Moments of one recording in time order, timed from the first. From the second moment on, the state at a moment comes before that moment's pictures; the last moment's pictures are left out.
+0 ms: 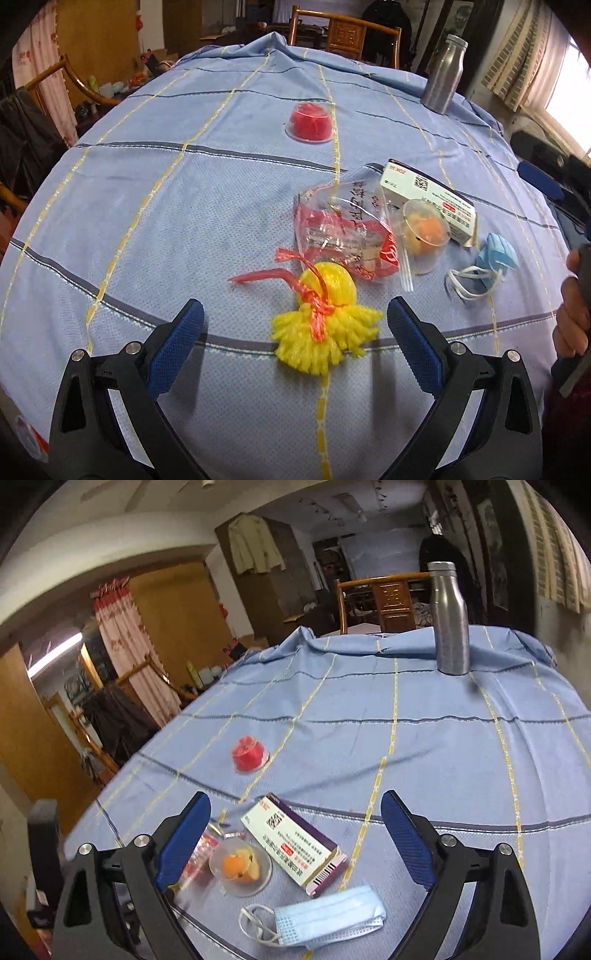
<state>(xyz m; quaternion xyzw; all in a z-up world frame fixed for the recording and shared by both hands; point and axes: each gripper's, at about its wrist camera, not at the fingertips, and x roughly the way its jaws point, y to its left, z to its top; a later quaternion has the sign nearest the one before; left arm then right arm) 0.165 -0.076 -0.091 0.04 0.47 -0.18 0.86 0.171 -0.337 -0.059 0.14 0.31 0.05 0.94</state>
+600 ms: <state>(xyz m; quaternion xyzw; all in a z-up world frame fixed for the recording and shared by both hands) 0.155 0.009 -0.057 -0.02 0.41 -0.12 0.90 0.187 -0.352 -0.082 0.13 0.36 -0.01 0.92</state>
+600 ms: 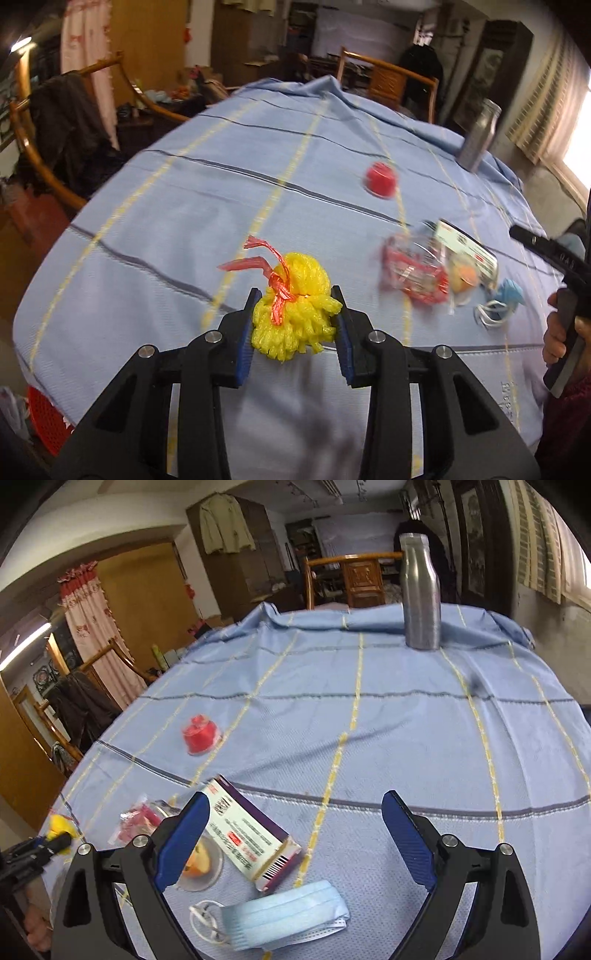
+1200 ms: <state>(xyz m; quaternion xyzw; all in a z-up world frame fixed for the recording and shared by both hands) 0.163 0.027 -0.072 -0.04 0.43 -0.12 0.89 0.204 -0.281 -0.111 -0.03 0.42 0.07 0.90</state>
